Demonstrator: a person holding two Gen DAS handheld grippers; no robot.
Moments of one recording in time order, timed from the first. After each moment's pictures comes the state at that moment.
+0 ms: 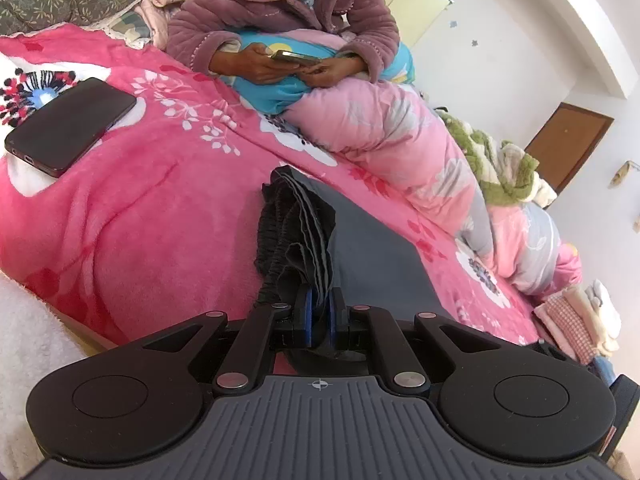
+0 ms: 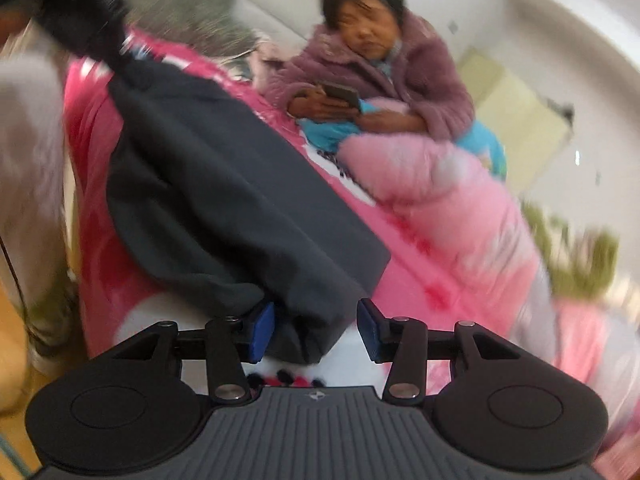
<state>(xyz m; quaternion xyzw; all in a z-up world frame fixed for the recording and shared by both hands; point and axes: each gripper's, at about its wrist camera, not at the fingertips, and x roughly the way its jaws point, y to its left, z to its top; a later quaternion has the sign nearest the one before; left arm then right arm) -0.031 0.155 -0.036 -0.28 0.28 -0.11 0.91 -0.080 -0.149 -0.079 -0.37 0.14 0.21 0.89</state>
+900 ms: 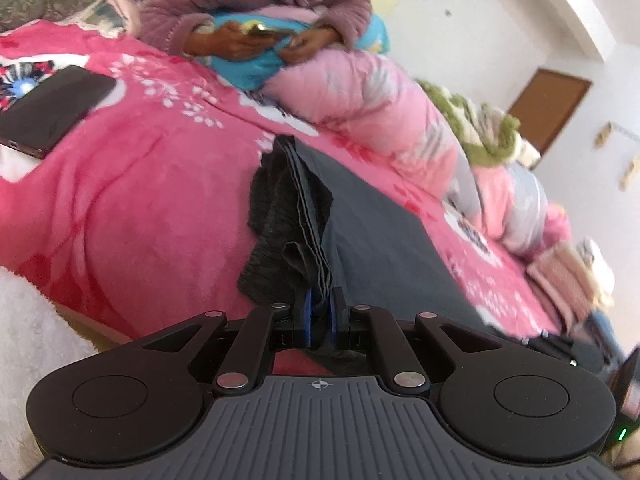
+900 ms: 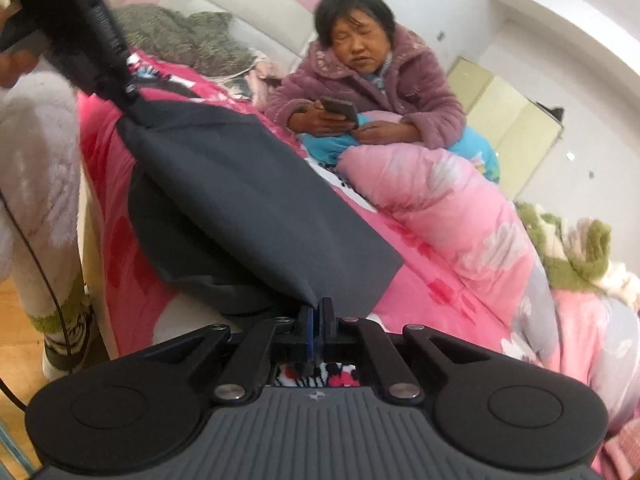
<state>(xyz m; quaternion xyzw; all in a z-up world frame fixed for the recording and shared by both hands) -0.037 0.153 -0.052 -0.24 0.30 -0.16 0.91 -0.111 -0.166 -0.082 -0.31 0.14 0.21 0.92</state>
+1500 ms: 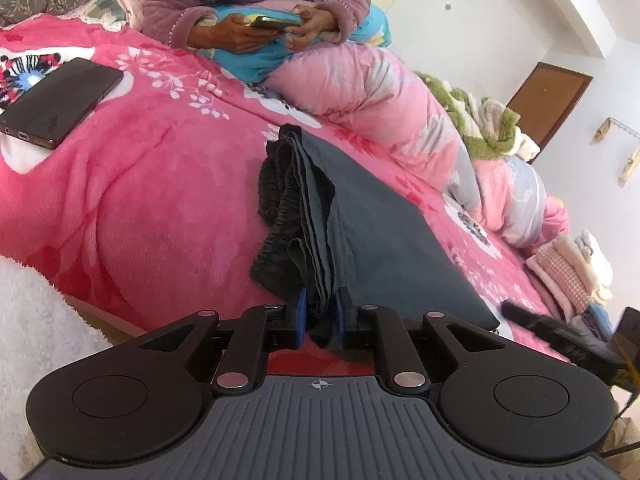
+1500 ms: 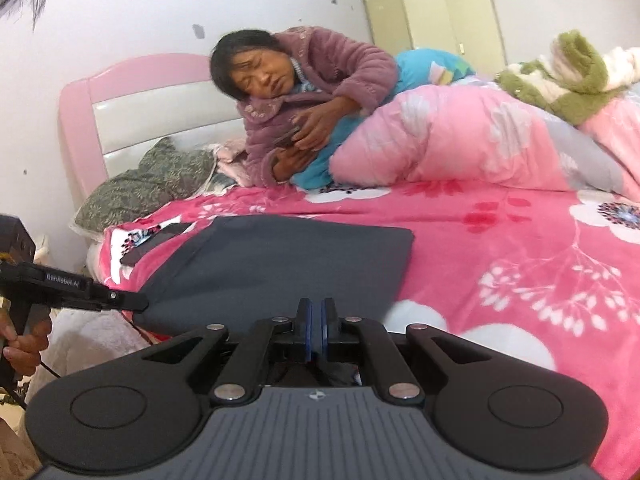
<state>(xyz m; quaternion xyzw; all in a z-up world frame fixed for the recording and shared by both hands) -0.044 0.161 -0.052 -0.24 0.31 -0.16 0.91 -0.069 -0.238 -0.043 0.03 0.23 0.28 0.93</state>
